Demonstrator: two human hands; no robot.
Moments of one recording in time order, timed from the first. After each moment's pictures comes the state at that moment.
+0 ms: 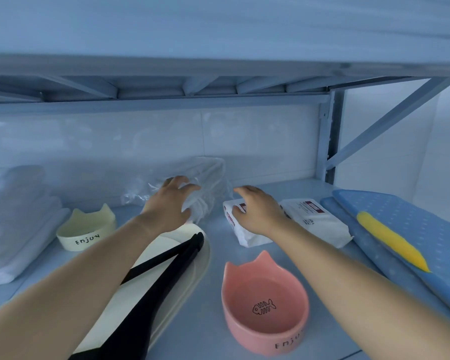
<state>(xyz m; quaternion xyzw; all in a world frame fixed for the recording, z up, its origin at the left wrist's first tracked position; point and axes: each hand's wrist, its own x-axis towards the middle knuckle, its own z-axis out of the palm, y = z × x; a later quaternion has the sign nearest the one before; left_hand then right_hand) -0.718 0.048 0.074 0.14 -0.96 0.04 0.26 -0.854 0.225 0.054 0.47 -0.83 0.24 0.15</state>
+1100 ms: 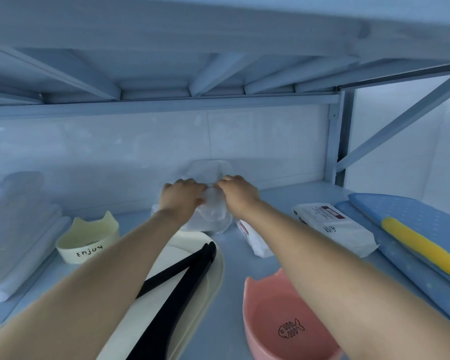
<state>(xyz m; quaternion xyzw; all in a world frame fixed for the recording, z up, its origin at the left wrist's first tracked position) -0.760 0.020 0.082 0.21 -0.94 0.12 0.23 -0.859 0.140 0.085 0.48 -0.85 0.14 0.15</state>
